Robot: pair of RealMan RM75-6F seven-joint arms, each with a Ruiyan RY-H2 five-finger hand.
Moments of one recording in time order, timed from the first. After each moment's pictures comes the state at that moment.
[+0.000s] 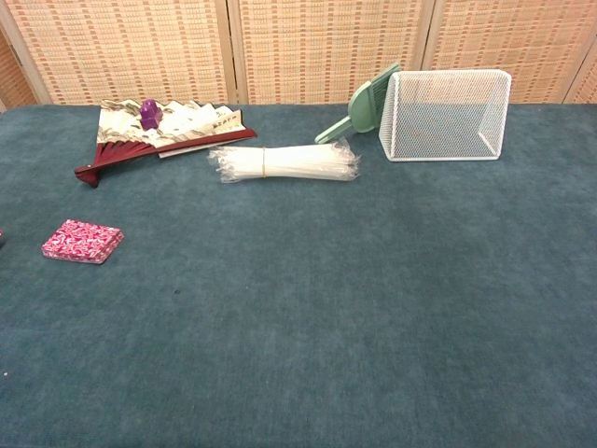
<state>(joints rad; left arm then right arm) -0.50 -1.46 -0.04 -1.28 0.79 1.12 0.67 0.06 -1.13 0.08 -1.57 -1.55 1.57 -0.03</state>
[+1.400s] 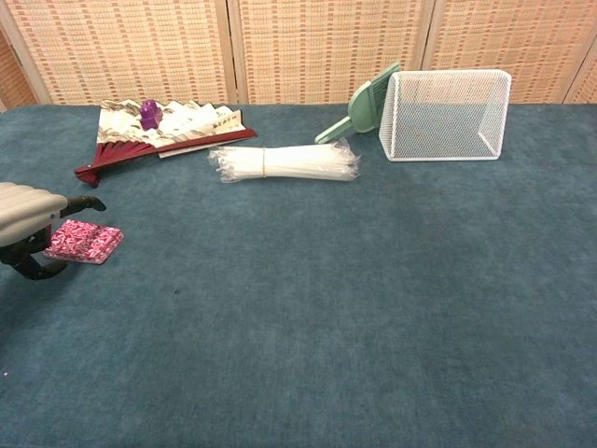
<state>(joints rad) -0.57 -1.50 -0.06 -1.43 0.97 1.07 0.68 0.06 -1.13 0.08 -1.56 -1.56 1.57 -0.02</state>
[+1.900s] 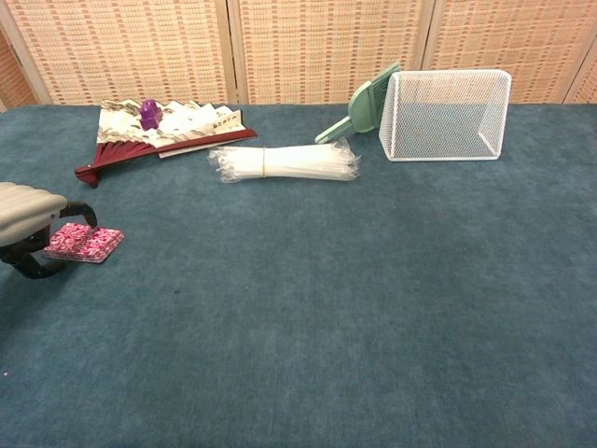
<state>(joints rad) -0.57 -1.52 -0.07 -1.40 0.95 1.07 0.69 0.06 -1.13 0.08 -1.56 -1.56 1.57 -0.03</state>
